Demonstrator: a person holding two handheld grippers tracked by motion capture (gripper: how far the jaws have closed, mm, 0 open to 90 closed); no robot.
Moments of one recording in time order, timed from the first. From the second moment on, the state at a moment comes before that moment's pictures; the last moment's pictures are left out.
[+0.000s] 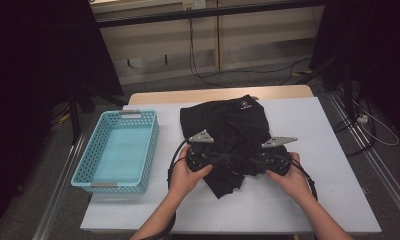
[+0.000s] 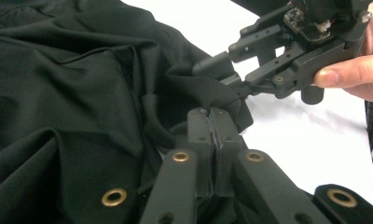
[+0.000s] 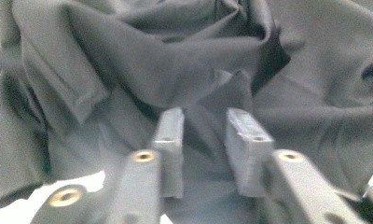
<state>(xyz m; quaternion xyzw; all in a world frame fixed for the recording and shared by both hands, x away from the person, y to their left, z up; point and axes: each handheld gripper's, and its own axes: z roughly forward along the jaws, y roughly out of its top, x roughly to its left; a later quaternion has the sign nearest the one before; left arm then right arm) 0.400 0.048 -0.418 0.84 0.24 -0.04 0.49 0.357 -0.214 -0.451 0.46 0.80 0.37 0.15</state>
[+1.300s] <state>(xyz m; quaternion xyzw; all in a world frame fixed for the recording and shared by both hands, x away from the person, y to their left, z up) 0.400 0.063 -0.424 0.83 0.27 -0.05 0.49 0.295 -0.293 -0.422 0.46 0.77 0.42 0.16</state>
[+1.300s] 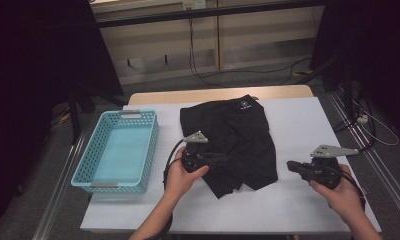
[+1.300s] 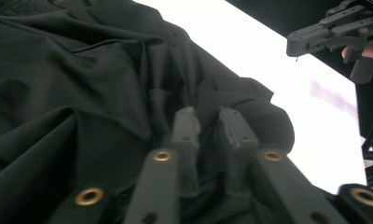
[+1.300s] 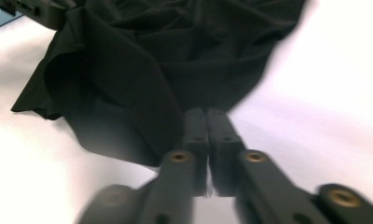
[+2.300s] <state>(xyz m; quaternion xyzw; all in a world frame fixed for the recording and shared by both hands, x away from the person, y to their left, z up) 0.395 0.067 -0.412 0.84 0.26 -0.01 0.48 0.260 -0.287 -0.423 0.42 0.81 0.37 0.17</state>
